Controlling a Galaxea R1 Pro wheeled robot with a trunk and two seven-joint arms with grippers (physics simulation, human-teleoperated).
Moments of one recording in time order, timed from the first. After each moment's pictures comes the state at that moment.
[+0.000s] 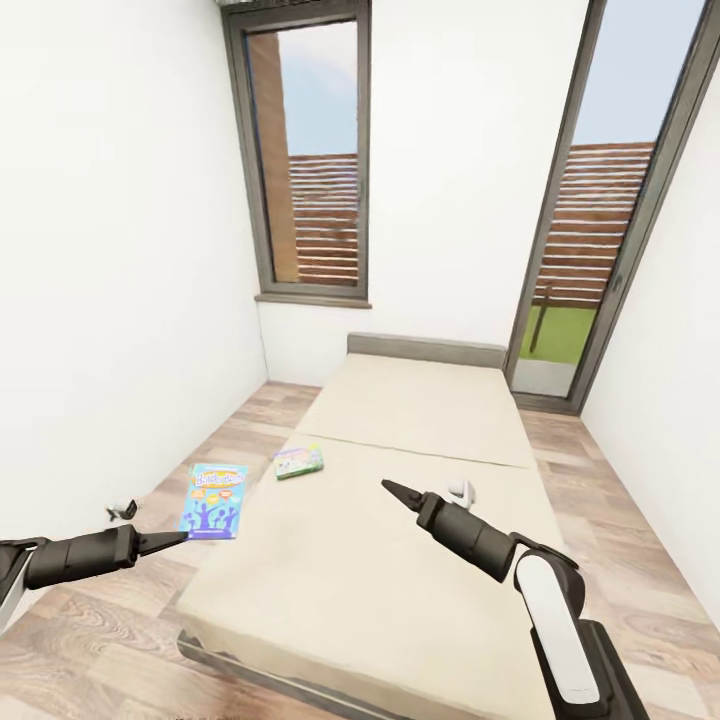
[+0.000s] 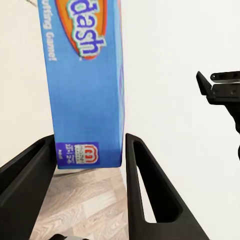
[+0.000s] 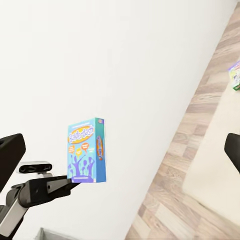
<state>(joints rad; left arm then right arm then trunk) -0.53 0.47 0.25 -0.85 0.05 0.84 -1.57 -0.29 0.08 -0.02 -1.58 -0.78 0.84 0.32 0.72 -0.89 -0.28</state>
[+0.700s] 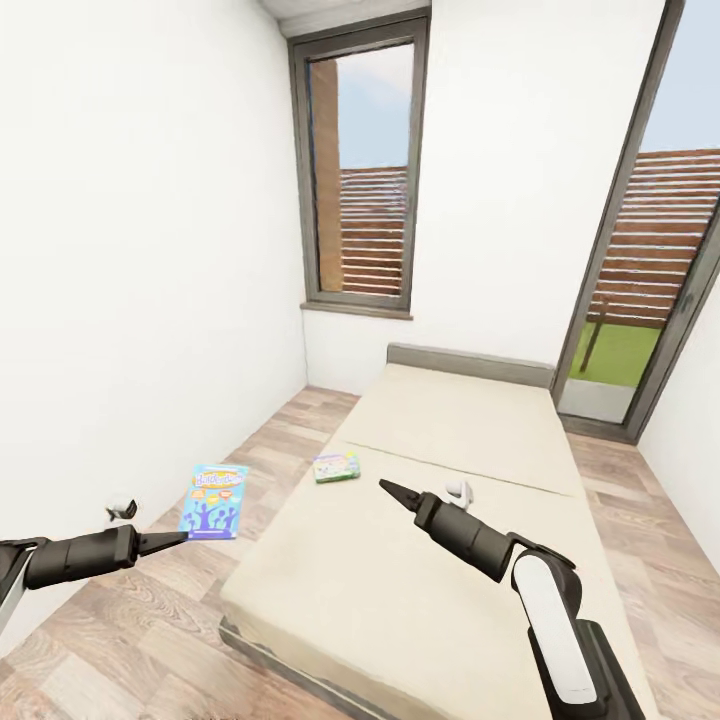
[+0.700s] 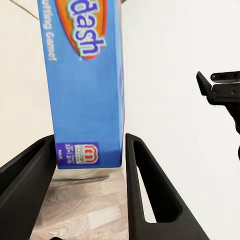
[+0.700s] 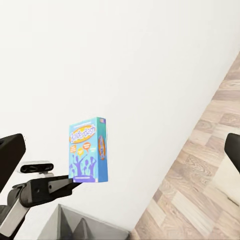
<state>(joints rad) -0.53 0.47 0.25 -0.85 0.05 0.84 -1.57 -0.29 0.09 -0.02 -1.58 -0.78 0.84 0.32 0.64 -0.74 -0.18</state>
